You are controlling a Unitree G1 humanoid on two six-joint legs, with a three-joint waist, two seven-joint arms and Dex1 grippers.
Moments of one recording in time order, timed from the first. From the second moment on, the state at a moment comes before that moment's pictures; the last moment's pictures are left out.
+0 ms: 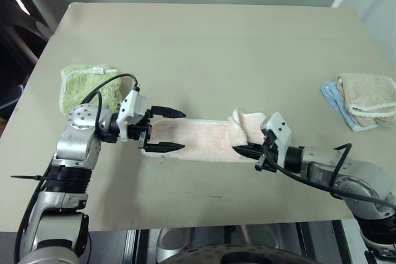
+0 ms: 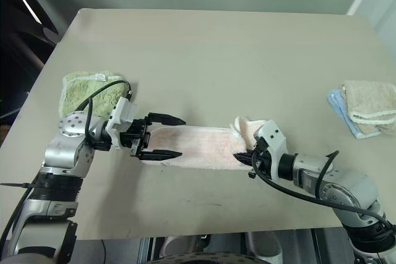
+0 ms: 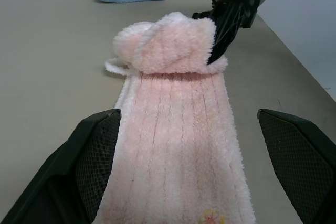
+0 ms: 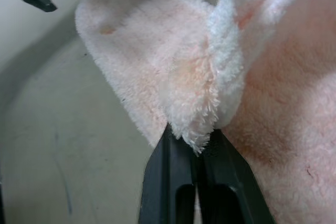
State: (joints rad) left arm -0.41 0.69 -0.03 0.15 -0.45 0.13 -1.52; right arm -0.13 -0.70 0.12 -0.62 0.86 0.98 0.42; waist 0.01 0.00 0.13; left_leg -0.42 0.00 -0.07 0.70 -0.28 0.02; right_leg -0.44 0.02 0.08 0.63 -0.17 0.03
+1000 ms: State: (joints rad) left arm -0.54 0.43 -0.13 0.04 -0.58 0.35 -1.37; right arm -0.14 -0.60 -0.16 -0.60 0.99 0.86 0.43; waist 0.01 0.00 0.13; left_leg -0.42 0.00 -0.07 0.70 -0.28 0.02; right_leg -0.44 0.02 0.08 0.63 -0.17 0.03
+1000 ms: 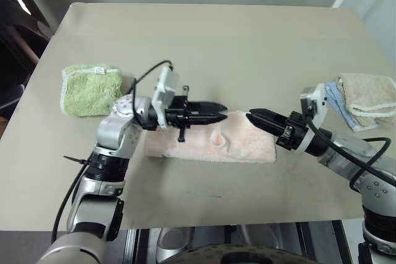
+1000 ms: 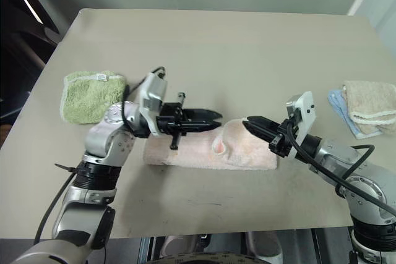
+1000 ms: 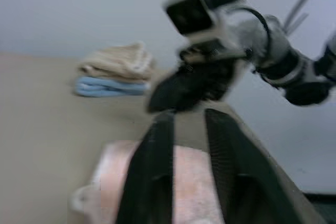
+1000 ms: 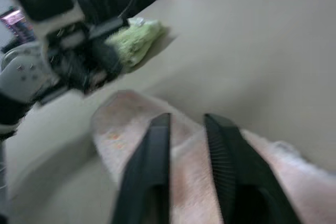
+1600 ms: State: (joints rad) left arm -0.52 0.30 -0.31 0.37 -0.27 0.02 -1.37; right arm -0.12 -0.55 0.05 -0.42 0.59 0.72 0.42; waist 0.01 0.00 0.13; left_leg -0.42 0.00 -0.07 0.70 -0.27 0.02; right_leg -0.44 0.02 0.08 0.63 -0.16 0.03
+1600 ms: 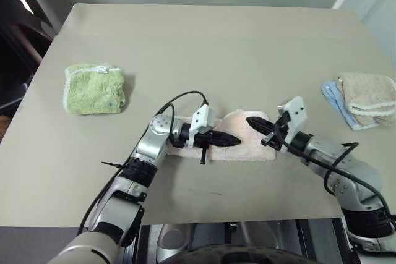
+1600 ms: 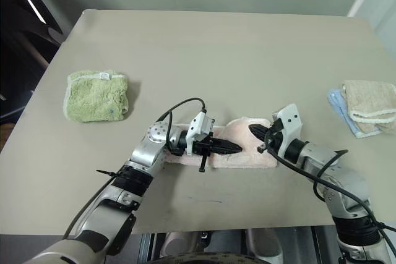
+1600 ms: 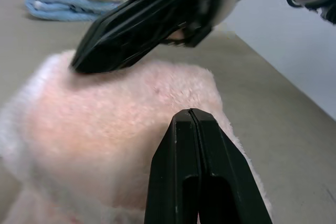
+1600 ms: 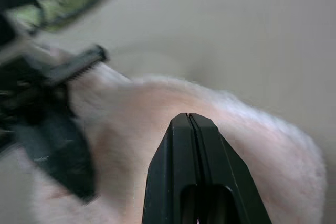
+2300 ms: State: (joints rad) left arm -0.52 0.36 -0.30 0.27 -0.32 0.30 -1.38; right arm -0.08 -0.49 0.09 -0.41 0.45 0.69 0.43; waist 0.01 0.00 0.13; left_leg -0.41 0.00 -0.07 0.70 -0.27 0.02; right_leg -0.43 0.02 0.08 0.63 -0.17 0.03
